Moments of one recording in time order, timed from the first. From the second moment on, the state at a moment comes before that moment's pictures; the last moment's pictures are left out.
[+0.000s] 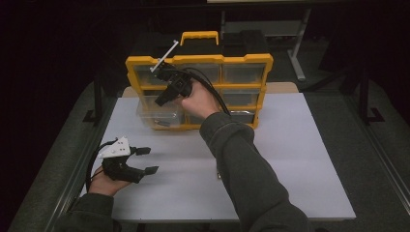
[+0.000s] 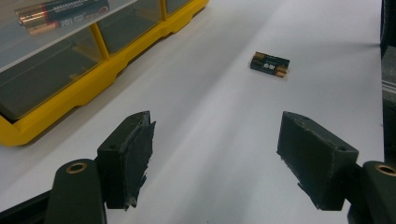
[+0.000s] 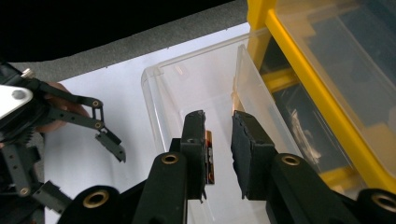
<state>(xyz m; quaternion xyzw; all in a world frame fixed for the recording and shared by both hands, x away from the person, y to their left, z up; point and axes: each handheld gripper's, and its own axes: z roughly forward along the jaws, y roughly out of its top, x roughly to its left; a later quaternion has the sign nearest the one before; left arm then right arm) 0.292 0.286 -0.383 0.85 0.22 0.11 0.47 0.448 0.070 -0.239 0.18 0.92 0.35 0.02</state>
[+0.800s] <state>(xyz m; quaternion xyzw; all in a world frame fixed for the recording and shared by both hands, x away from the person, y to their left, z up) 0.293 0.285 -0.384 0.85 0.22 0.12 0.46 0.417 -0.008 -0.238 0.20 0.90 0.38 0.03</state>
